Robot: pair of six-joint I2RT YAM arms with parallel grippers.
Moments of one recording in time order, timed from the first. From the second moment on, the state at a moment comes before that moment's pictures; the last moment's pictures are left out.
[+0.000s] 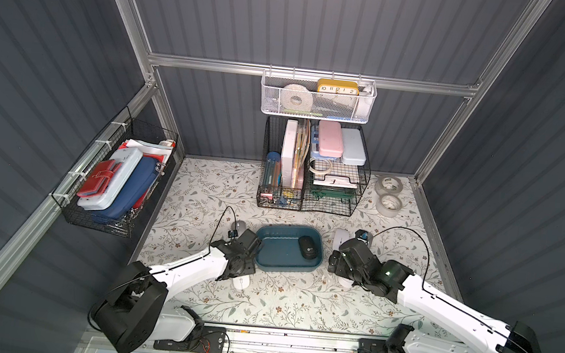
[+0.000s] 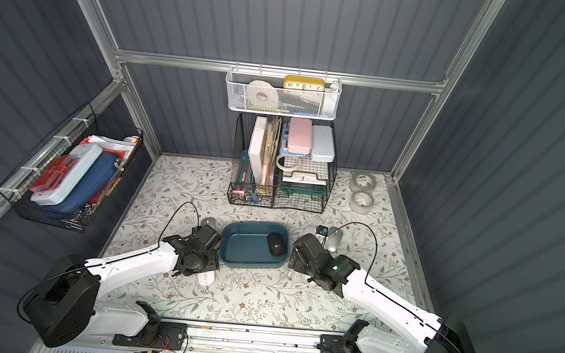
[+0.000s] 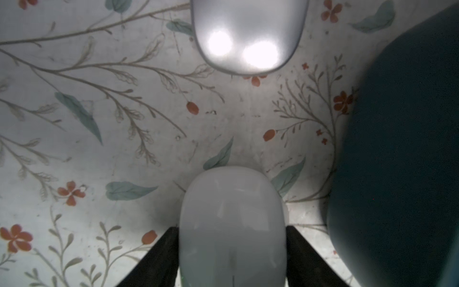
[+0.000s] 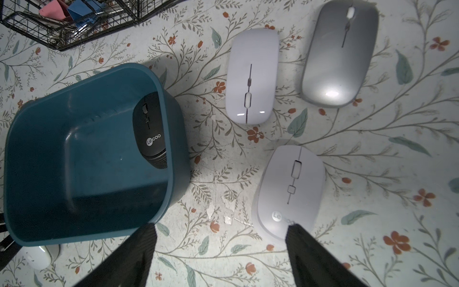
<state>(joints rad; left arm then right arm) -0.63 1.35 0.65 -0.60 -0.18 -0.81 0.79 1.10 0.72 -0.63 0.30 0.89</state>
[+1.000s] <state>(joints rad) -0.64 1.15 0.91 -0.71 -0.18 -0.72 0.79 1.10 0.72 -0.63 0.30 0.89</state>
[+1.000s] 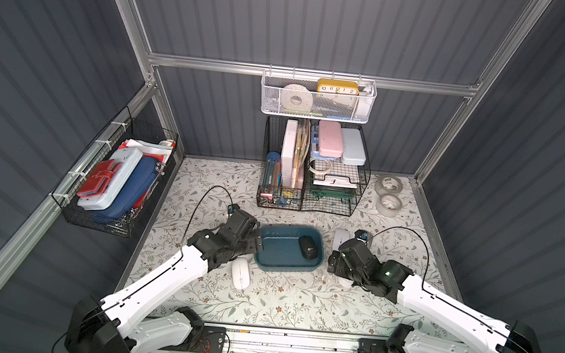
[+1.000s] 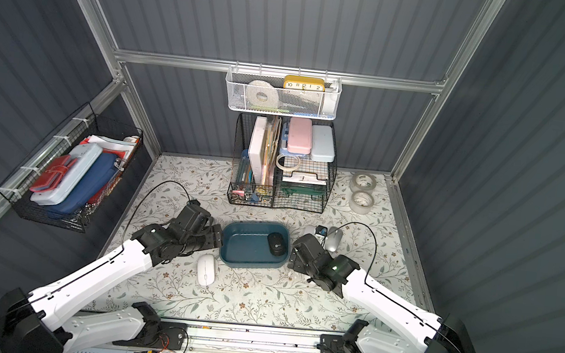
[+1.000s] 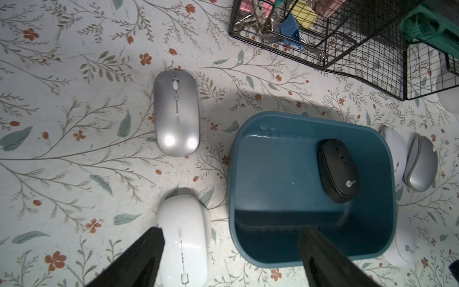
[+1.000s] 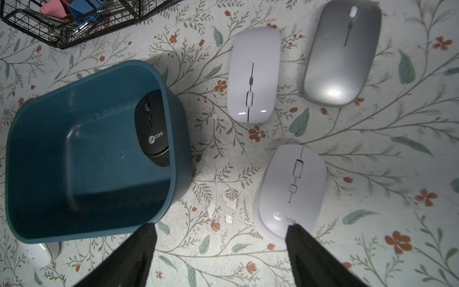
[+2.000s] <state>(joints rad) -0.85 1.87 1.34 -0.62 -0.01 -0.71 0.80 1.06 0.72 -0.65 0.35 0.89</state>
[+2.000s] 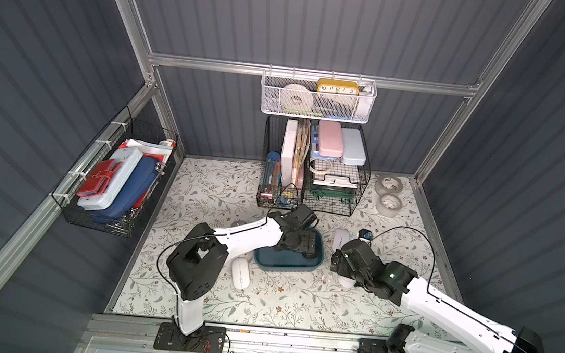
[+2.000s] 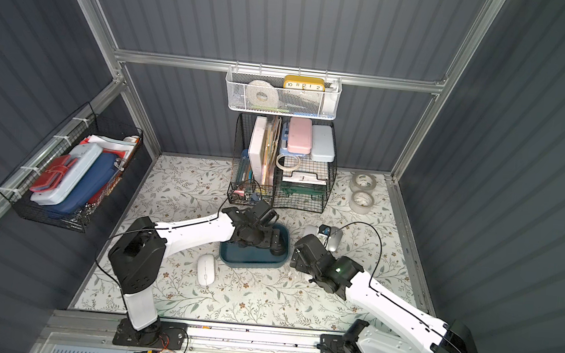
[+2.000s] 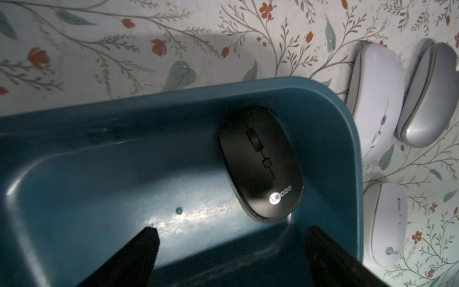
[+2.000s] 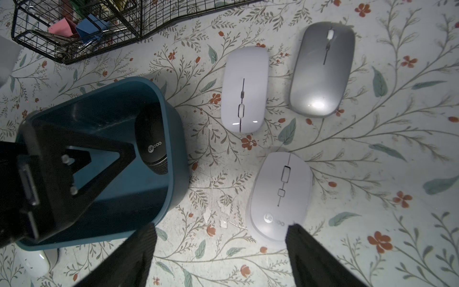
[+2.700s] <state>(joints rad) -0.87 2.01 1.47 -0.61 -0.03 -0.76 0.80 1.04 0.67 -0.64 0.36 0.91</state>
